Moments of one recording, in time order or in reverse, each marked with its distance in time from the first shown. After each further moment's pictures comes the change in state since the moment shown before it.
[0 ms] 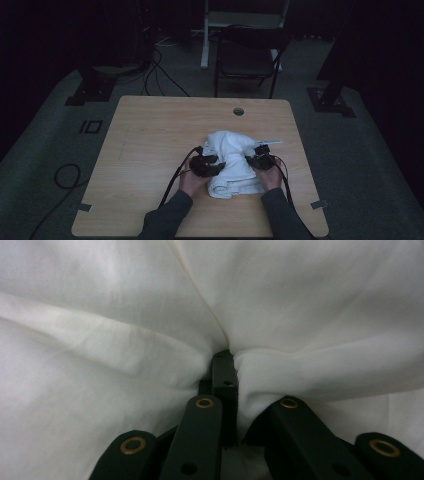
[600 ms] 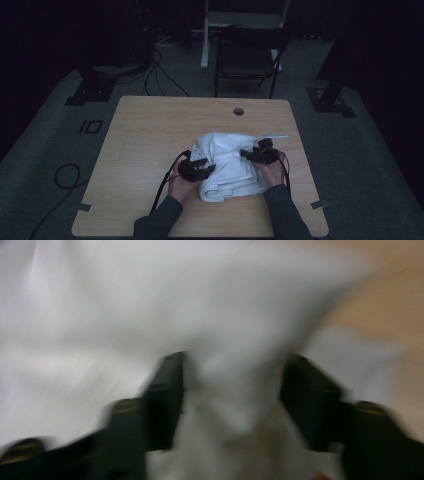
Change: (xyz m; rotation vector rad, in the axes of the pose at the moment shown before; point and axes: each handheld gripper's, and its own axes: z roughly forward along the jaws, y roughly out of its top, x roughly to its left) left arm 0.008 -0.016 -0.025 -0.011 0.045 0.009; right arm -0.006 0.024 -0.027 -0.125 0.036 0.028
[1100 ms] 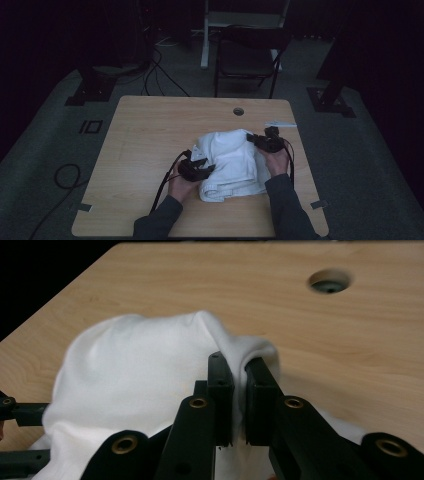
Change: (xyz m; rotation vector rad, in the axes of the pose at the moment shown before) left arm -0.002 0.002 0.001 0.004 0.016 0.011; right arm -0.001 0.032 -0.022 -0.100 0.053 -0.043
